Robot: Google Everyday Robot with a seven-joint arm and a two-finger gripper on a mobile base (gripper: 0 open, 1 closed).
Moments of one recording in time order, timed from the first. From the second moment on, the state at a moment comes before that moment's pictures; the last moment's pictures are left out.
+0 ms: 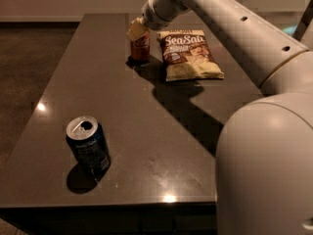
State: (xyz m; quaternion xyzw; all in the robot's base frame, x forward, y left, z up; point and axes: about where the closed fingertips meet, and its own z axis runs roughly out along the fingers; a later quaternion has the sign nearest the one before) arm 0.791 0.034 0.920 -0.33 0.86 0.14 0.37
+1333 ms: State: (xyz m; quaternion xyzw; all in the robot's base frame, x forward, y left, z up) arm 0.790 0.017 0.909 -0.32 0.86 0.12 0.38
